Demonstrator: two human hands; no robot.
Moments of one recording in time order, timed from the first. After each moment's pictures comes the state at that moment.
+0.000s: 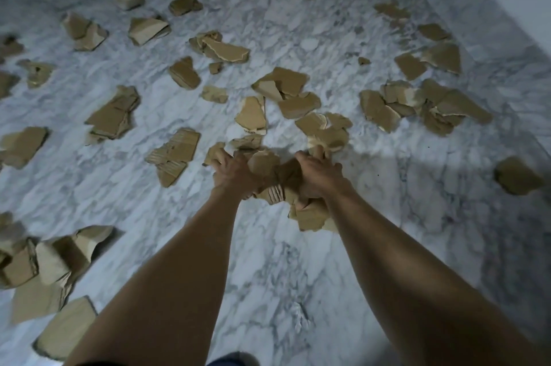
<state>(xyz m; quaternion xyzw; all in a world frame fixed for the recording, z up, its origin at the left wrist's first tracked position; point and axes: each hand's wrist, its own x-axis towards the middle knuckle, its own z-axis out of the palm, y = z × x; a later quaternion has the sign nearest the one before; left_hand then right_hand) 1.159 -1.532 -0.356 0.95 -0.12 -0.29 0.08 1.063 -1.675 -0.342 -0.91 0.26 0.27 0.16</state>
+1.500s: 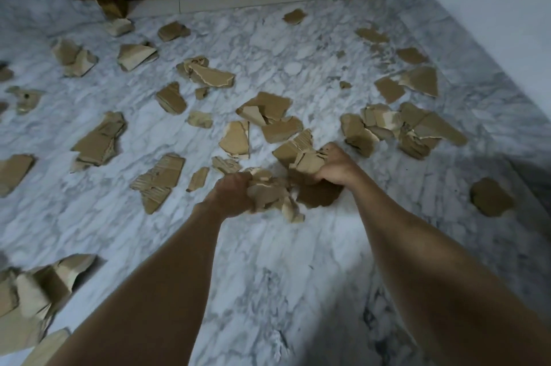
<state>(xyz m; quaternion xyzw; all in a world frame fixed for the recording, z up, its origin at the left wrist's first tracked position) 1.159 -1.554 -0.326 0.91 -0.29 -0.28 0.10 1.069 -1.787 -0.338 -0.81 0.39 0.14 0.42</state>
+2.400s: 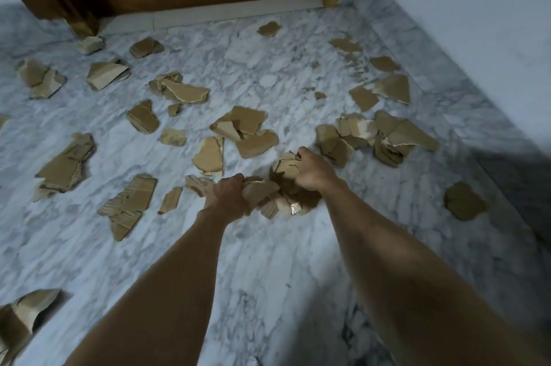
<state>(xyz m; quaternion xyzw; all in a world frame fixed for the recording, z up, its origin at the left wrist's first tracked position) 1.158 -1.614 -0.339 0.92 -0.28 -0.24 0.08 1.075 -1.798 -0.323 -0.87 0.35 0.15 0.31</state>
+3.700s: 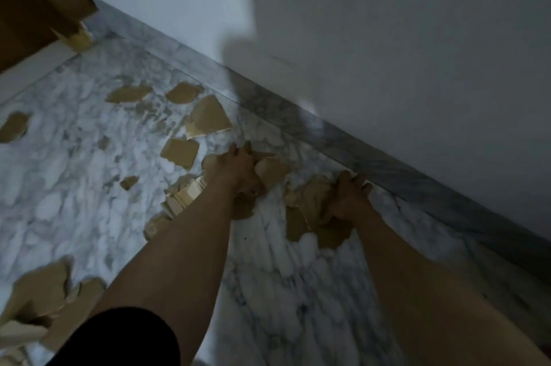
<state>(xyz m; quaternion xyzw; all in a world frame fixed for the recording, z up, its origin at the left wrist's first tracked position) 1.063 -2.063 -0.346 0.69 -0.66 -0.27 -0.14 0.814 -2.051 -0.351 -0.58 0.72 0.13 0.37</state>
